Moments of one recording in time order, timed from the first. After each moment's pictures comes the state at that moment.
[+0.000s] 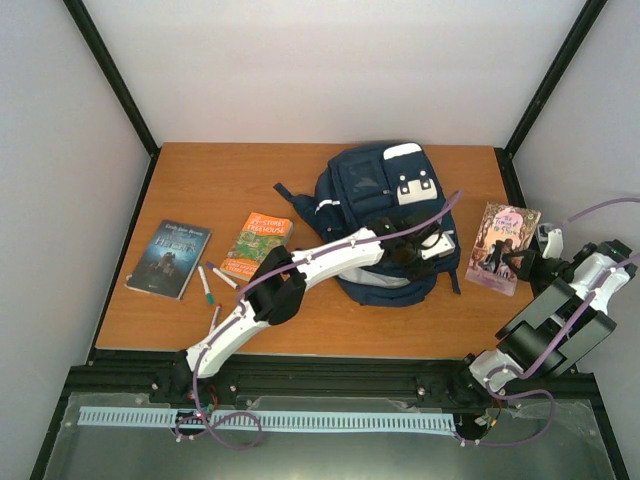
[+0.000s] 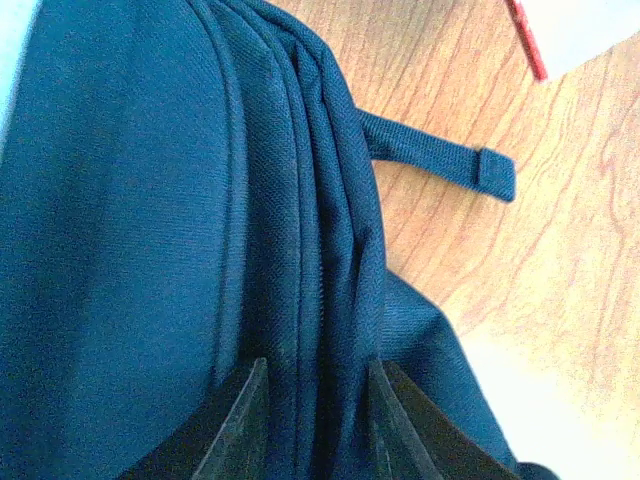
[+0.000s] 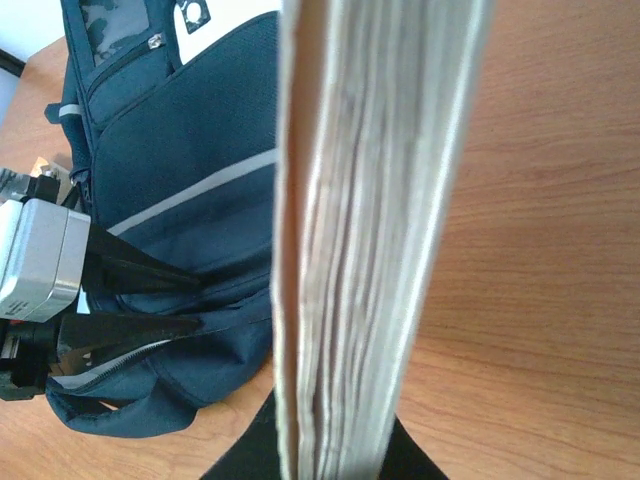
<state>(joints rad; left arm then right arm) -1.05 2.52 2.30 -0.77 0.13 0.10 -0.89 1.48 1.06 -1.07 -0.94 -0.79</state>
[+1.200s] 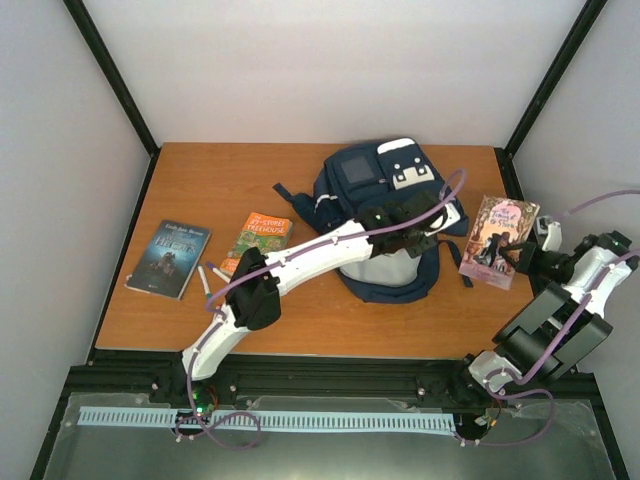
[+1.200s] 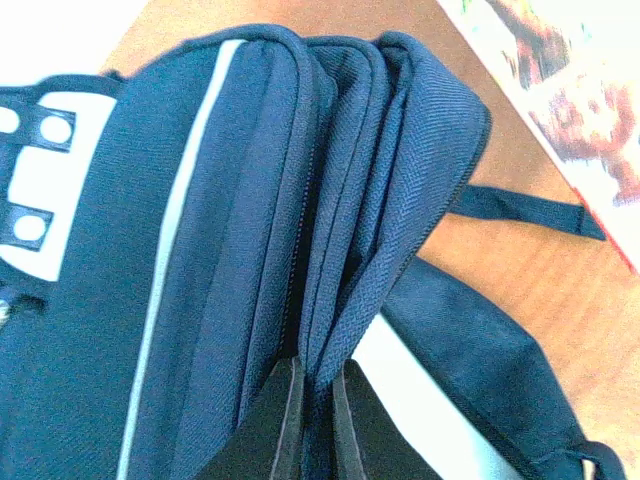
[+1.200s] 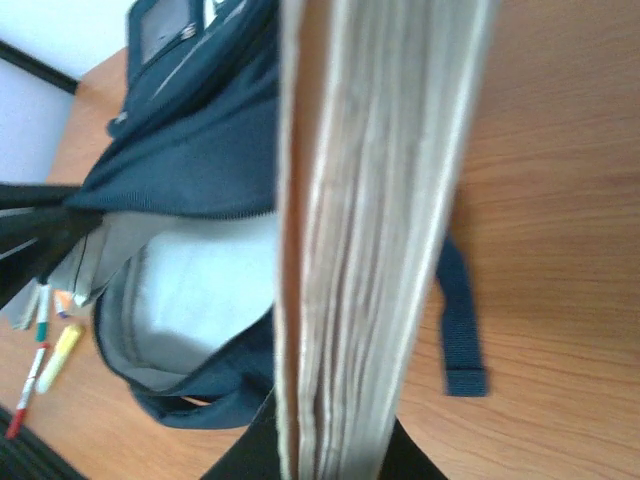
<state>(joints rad) -1.08 2.33 2.27 -0.72 -0.23 0.14 -0.86 1.45 1.12 -1.17 -0.96 -0.73</state>
